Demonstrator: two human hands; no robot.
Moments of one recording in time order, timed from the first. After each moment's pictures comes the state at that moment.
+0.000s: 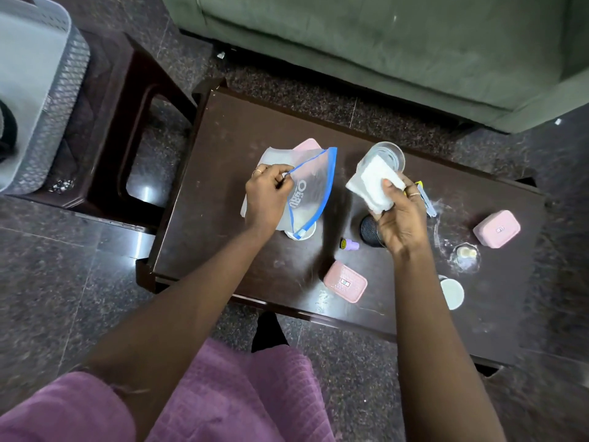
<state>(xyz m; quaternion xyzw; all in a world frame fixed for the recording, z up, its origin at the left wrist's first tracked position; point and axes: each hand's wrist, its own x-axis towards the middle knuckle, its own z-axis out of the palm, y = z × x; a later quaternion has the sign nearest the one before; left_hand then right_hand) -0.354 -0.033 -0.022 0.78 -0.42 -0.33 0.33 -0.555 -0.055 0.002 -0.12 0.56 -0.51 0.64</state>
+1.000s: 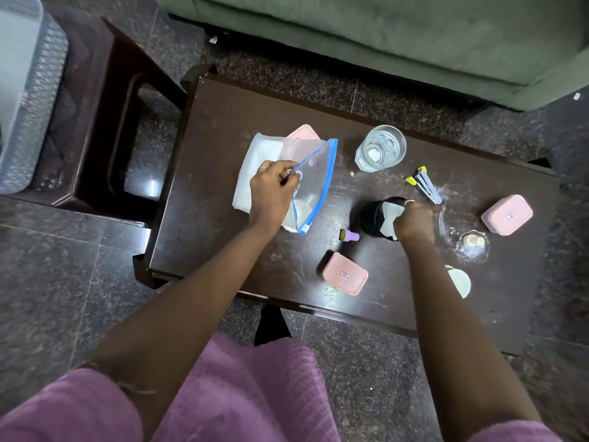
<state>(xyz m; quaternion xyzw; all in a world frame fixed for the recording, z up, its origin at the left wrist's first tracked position) -0.377 -0.033 -0.042 0.77 -0.43 -0.34 0.32 -0.621 -0.051 -0.069 -0.50 0.82 0.11 0.24</state>
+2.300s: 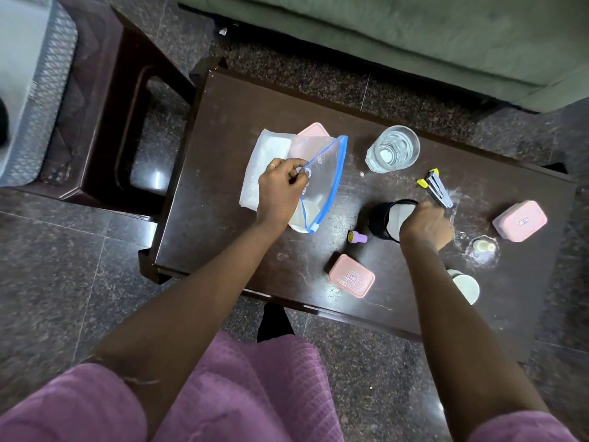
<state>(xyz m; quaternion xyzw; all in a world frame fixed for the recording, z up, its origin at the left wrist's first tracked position) -0.372 -0.036 -0.049 0.77 -0.43 -0.35 0.32 -0.608 -0.053 -0.071 -0.50 0.84 0.20 0.10</state>
